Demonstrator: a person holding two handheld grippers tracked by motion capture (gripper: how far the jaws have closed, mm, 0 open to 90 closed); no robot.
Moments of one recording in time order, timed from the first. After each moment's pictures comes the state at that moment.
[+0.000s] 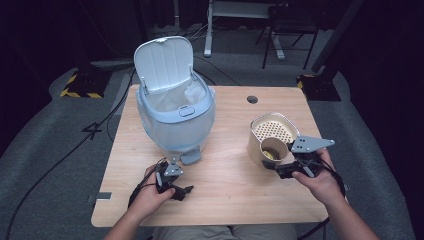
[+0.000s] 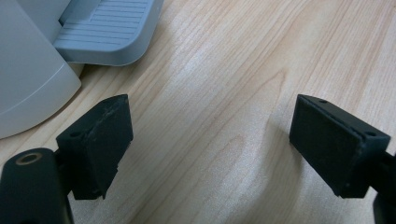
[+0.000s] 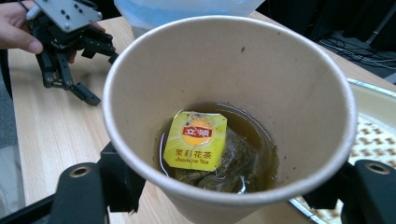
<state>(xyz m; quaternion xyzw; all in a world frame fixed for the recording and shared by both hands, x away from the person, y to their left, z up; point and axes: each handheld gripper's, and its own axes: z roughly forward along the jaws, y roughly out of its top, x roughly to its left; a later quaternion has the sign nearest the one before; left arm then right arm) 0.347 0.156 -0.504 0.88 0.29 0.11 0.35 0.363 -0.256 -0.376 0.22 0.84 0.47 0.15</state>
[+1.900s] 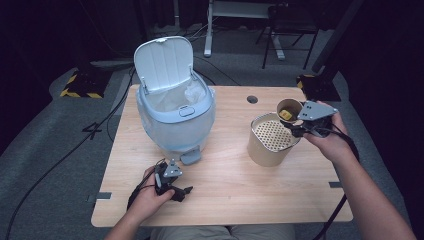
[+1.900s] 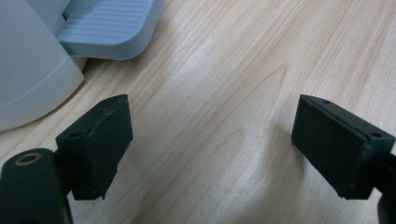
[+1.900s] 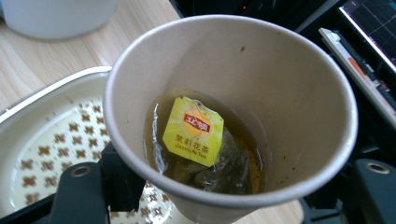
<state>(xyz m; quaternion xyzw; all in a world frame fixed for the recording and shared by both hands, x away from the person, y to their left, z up) 0.342 0.158 -0.504 0.88 0.30 0.11 0.35 0.450 -0.289 -0.334 0.12 0.86 0.33 0.38</state>
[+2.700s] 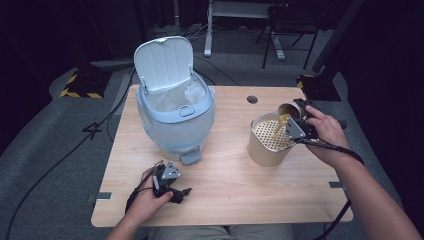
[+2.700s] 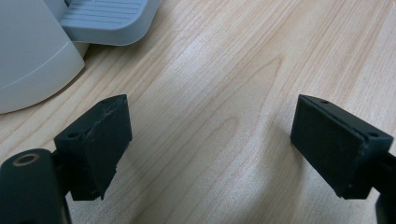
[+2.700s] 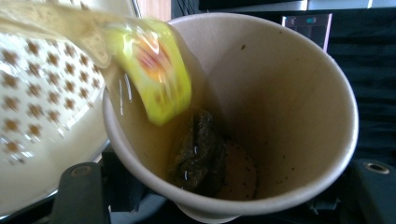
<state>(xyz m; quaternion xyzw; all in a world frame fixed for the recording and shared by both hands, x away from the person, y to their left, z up) 0.336 0.162 -0.504 0.88 0.31 0.11 0.35 0.439 -0.267 -0.348 -0.06 0.82 0.03 0.56</state>
